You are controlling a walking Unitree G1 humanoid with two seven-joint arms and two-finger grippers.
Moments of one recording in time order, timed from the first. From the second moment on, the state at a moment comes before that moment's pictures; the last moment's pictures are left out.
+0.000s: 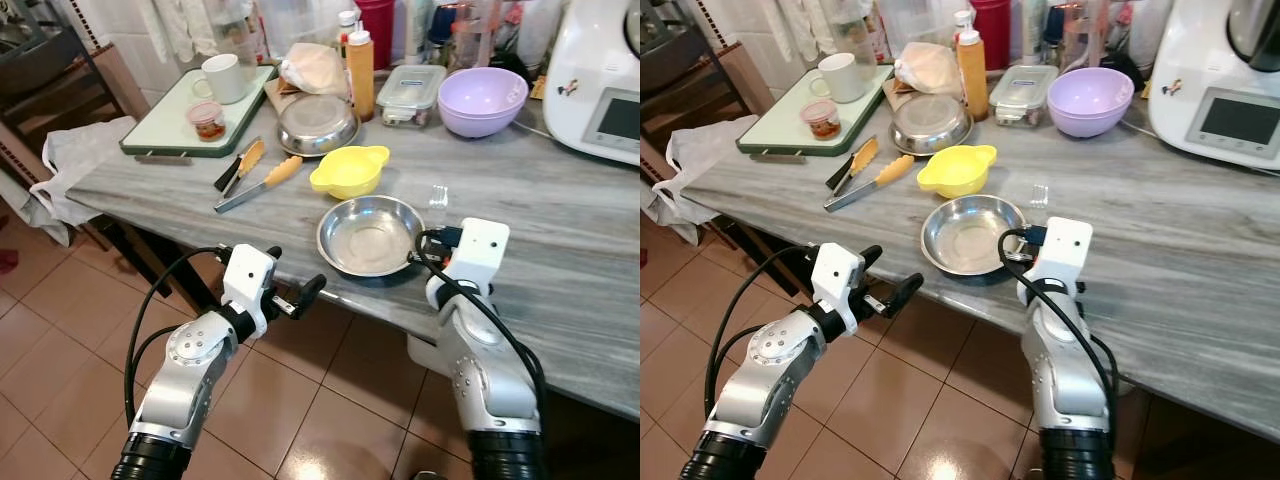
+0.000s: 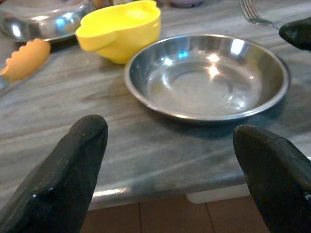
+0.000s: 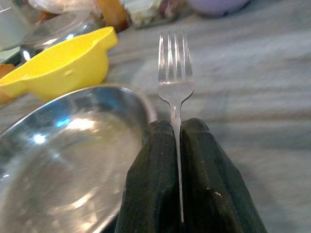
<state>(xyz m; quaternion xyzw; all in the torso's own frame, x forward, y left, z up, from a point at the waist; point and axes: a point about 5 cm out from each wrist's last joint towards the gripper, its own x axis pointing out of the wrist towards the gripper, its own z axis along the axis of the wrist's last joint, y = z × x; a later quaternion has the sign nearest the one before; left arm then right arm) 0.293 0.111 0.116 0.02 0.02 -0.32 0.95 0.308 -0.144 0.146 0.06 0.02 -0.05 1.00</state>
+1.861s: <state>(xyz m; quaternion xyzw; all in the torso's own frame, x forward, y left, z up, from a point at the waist) 0.275 0.091 0.107 0.00 0.04 -0.44 0.90 0.323 -0.142 0.124 0.09 0.07 -0.07 0.99</state>
